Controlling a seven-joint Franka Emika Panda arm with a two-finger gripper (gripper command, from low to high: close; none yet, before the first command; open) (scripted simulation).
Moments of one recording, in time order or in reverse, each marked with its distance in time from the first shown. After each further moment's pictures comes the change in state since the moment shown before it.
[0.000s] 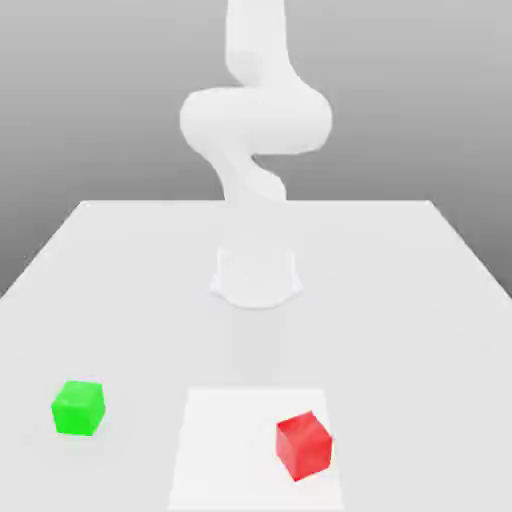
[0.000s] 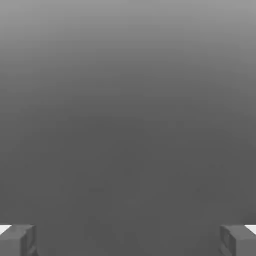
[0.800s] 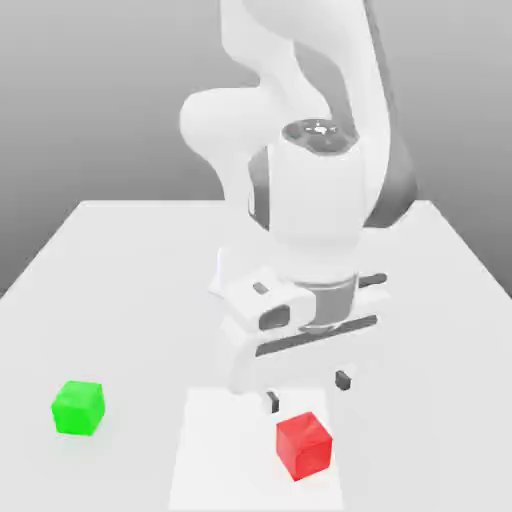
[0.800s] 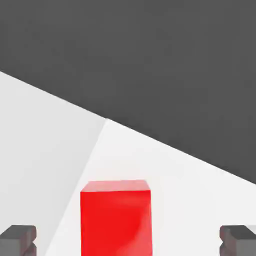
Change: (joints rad) arm 0.115 0.876 0.004 -0.276 0.004 0.438 -0.293
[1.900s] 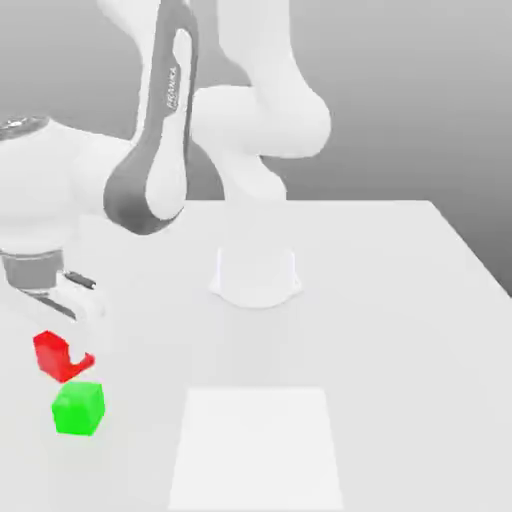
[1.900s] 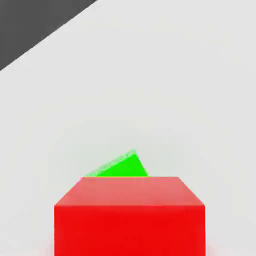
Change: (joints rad) arm -0.515 -0.005 -0.207 -0.024 0.101 0.009 0.252
